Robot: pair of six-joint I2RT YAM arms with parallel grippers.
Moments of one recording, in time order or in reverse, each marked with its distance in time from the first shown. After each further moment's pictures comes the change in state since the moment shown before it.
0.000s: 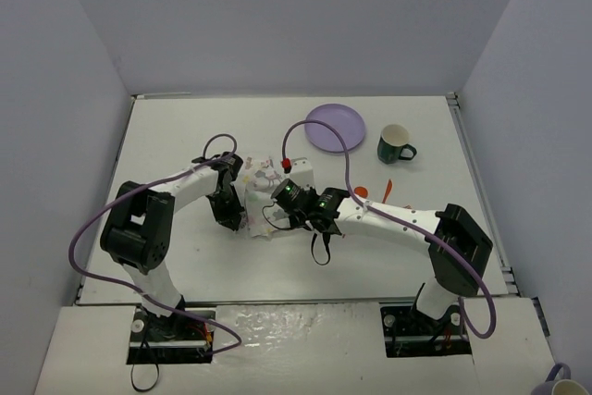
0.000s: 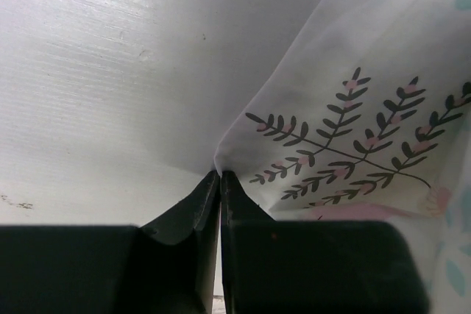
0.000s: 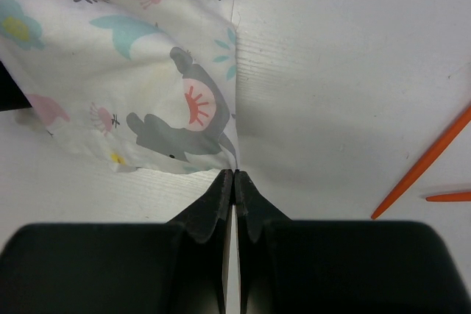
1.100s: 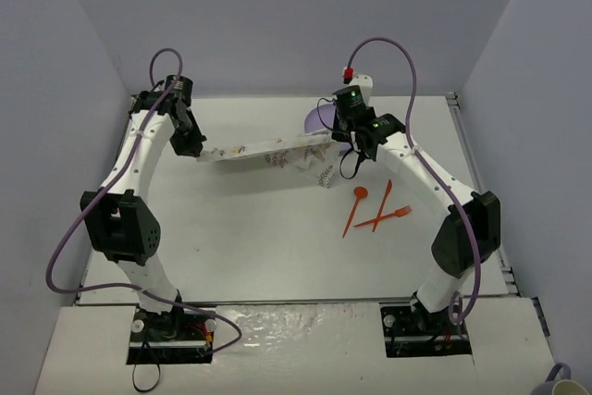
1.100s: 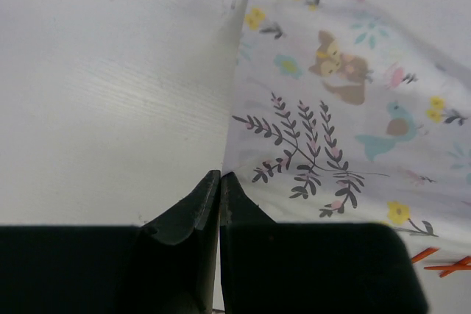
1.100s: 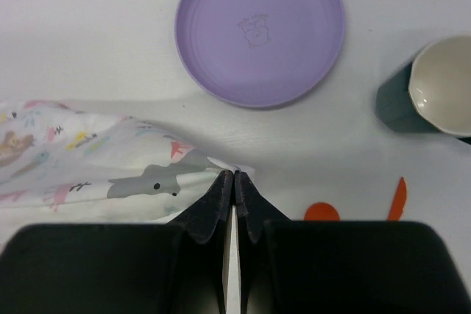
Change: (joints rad) left arm 0.252 0.008 0.679 -0.355 -0.125 0.199; right arm -0.500 0.041 0.379 -0.043 -0.093 -0.221
